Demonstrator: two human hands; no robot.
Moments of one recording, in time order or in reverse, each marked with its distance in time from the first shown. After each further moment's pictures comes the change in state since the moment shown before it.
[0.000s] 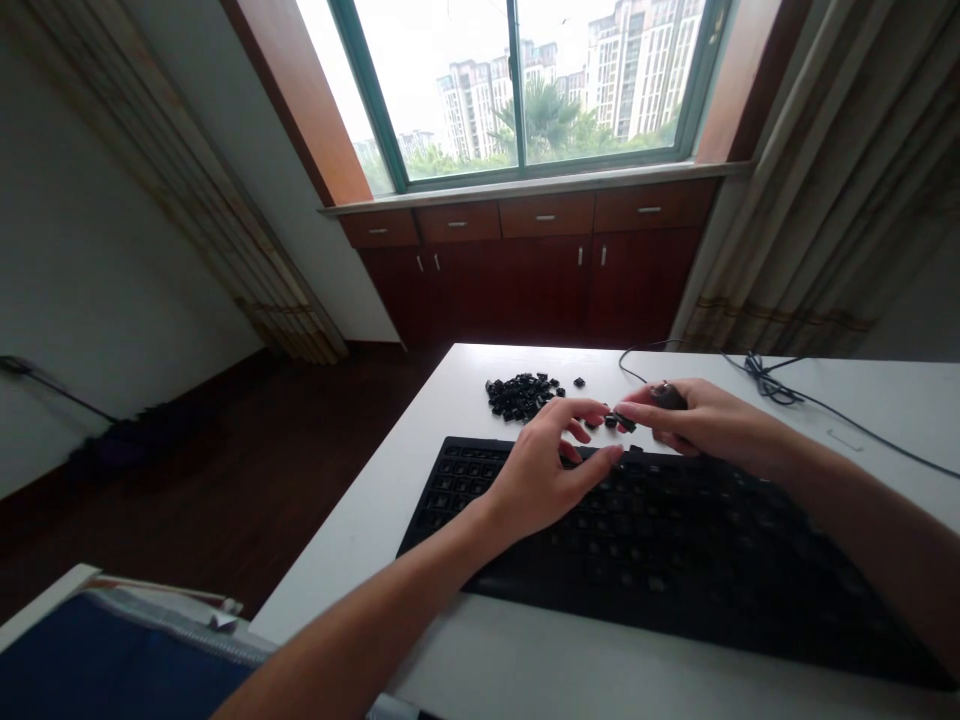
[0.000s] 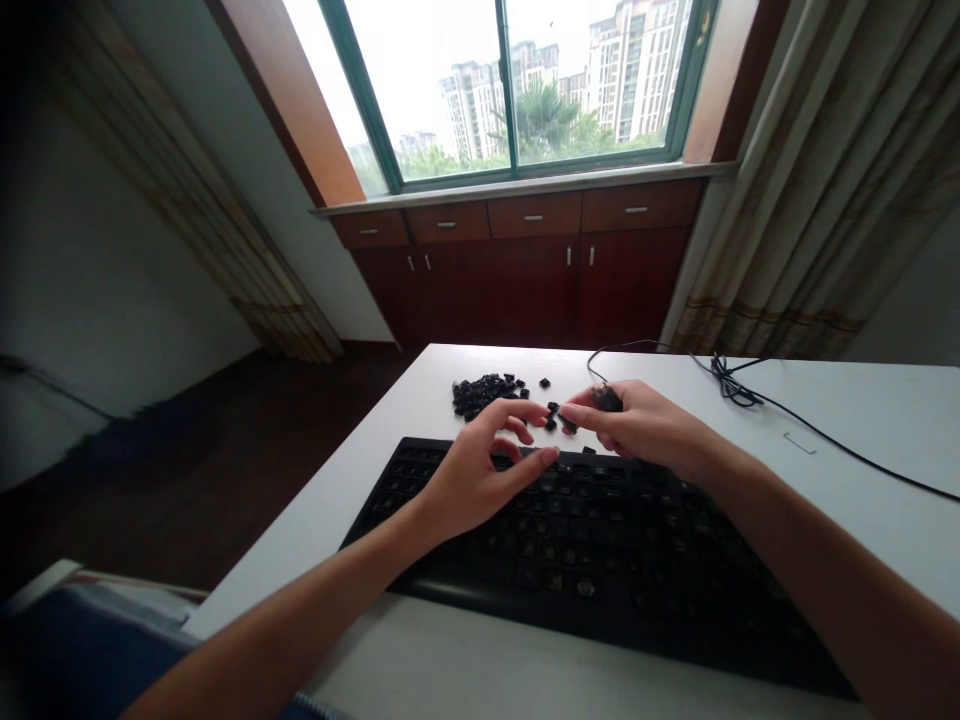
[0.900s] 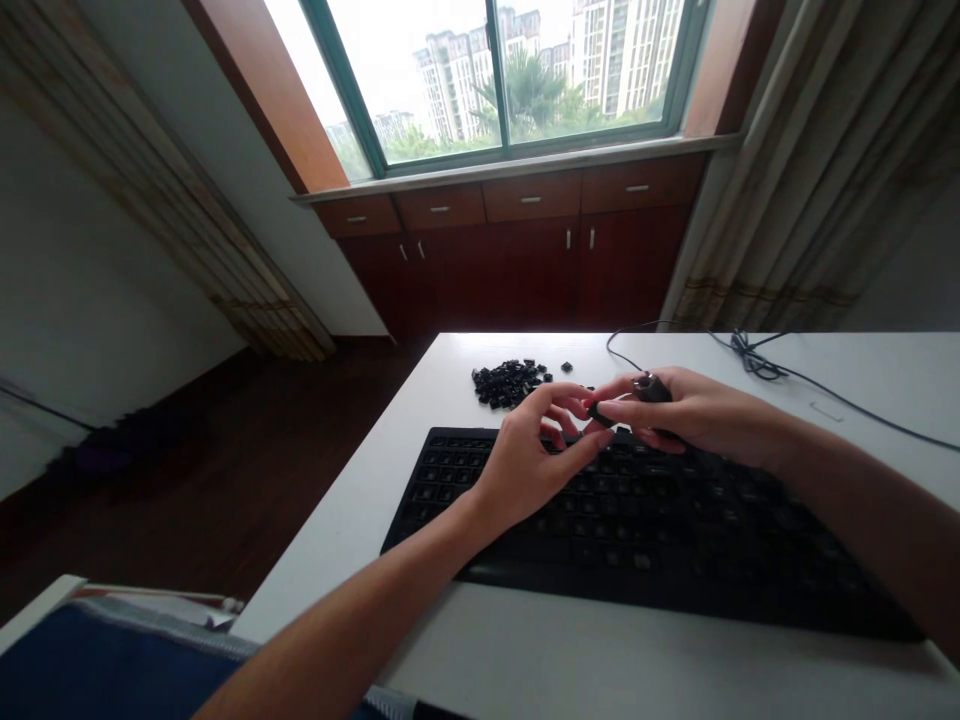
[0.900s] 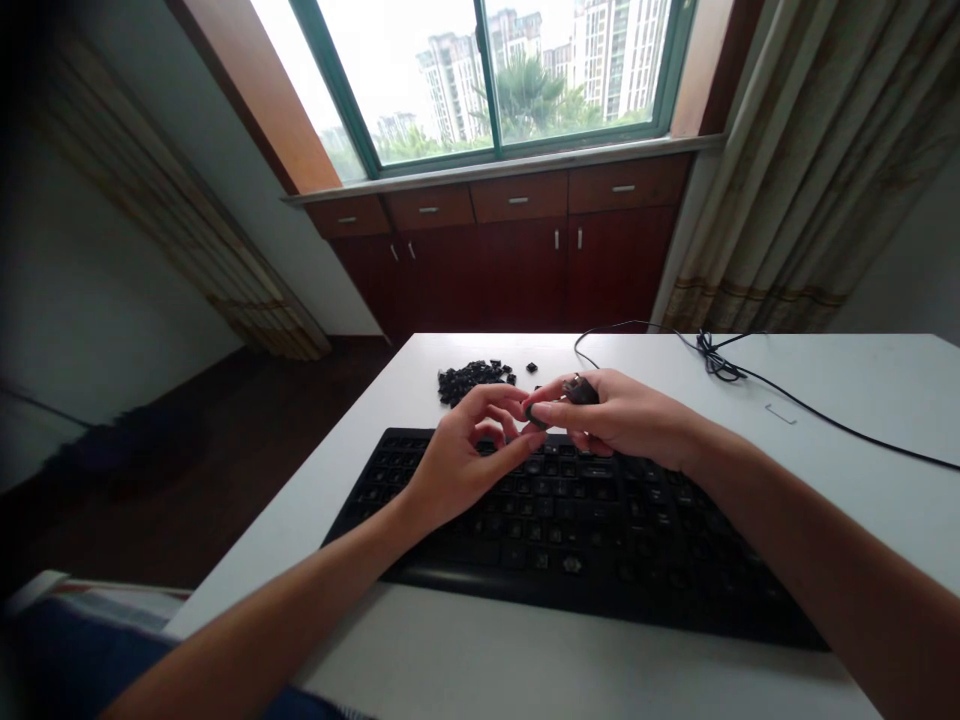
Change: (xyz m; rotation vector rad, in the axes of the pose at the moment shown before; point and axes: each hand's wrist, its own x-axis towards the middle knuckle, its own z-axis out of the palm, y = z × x) left_hand -0.001 -0.007 0.008 -0.095 0.055 -0.019; right_hand -0.014 -0.014 0.005 0.101 -0.169 -0.016
